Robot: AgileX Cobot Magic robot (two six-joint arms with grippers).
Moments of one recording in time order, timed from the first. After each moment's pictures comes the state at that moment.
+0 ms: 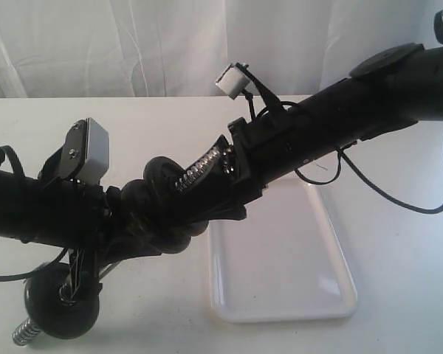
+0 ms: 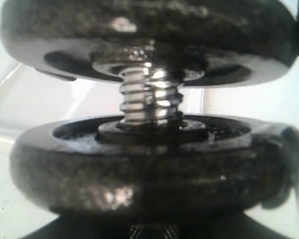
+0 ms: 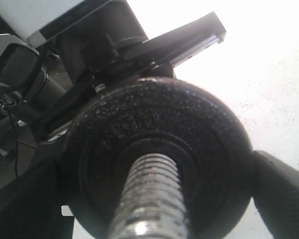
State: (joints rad) left arm -0.36 1.45 -0.66 -1.47 0.84 2.11; right arm 0.37 1.77 -1.17 1.26 1.21 -1.53
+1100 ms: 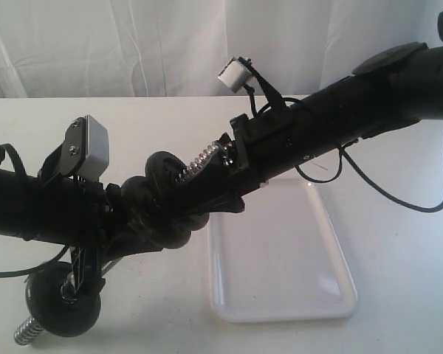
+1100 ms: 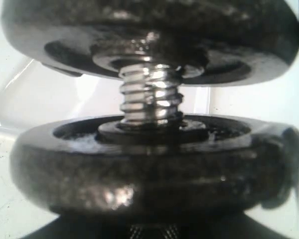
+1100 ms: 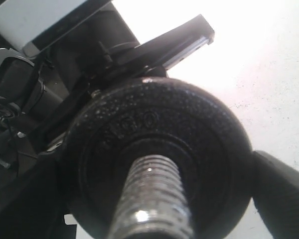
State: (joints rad) left arm -0.36 1.45 -0.66 -1.49 0.83 2.11; right arm 0.37 1.77 -1.17 1.27 1.20 -1.48
